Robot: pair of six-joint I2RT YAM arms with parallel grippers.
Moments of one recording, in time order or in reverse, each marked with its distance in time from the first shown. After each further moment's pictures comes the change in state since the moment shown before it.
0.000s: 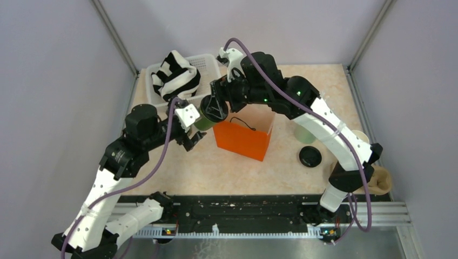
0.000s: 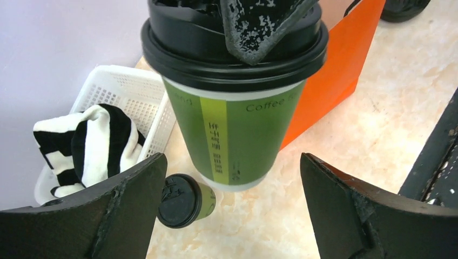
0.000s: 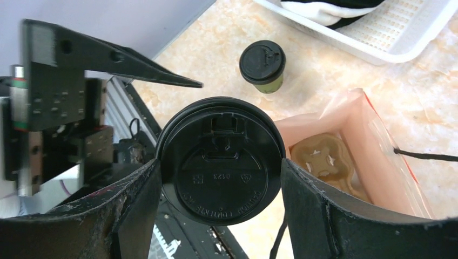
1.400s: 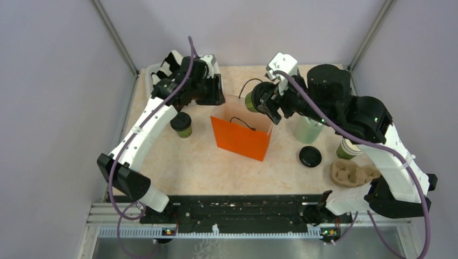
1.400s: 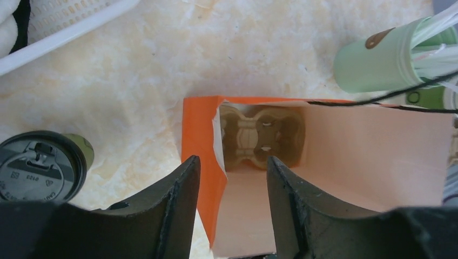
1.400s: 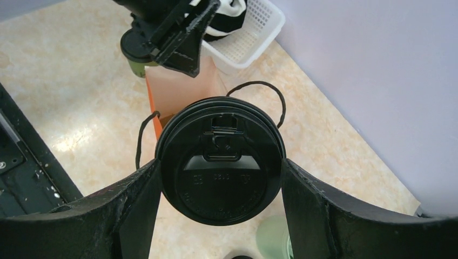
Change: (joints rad) left arm 0.013 0.666 0.487 -0.159 -0.214 -0.877; right arm -0.006 -0.410 -0.222 -0.061 0.309 -0.492
